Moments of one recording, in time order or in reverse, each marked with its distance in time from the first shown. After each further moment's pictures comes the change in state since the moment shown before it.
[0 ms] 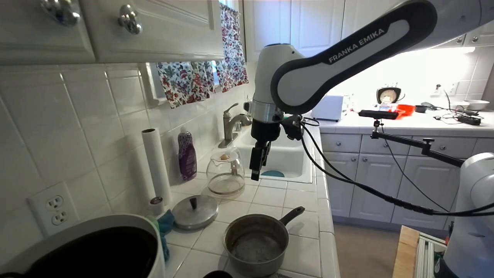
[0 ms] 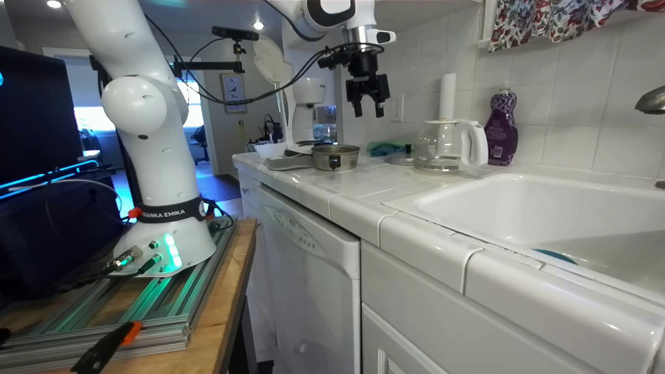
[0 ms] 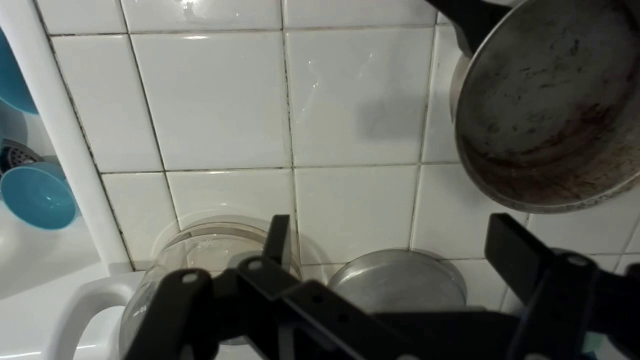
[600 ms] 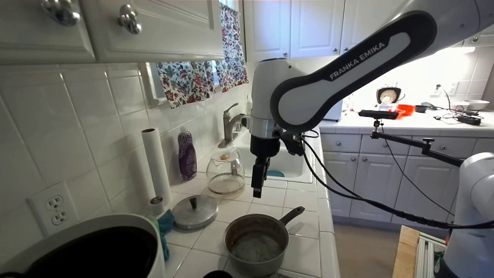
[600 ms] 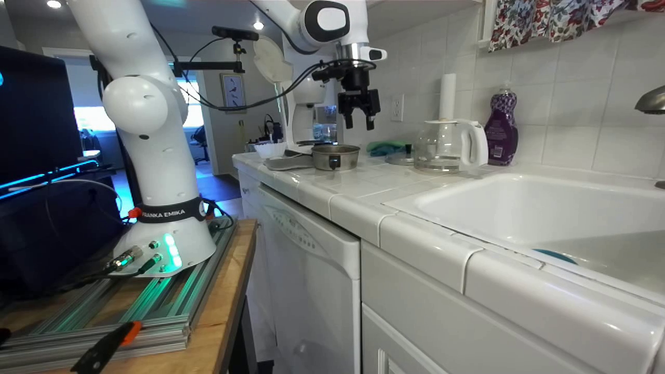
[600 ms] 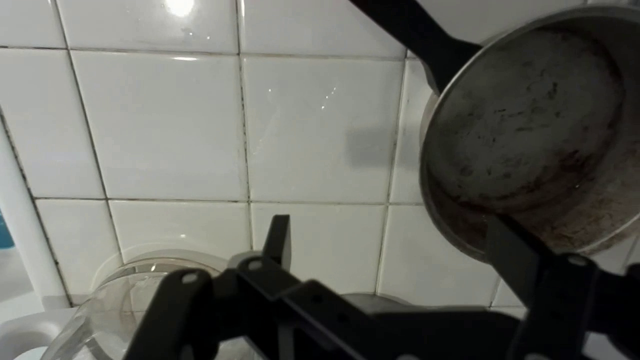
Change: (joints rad) arm 0.016 0.024 0.047 -0.054 0.000 0.034 0.004
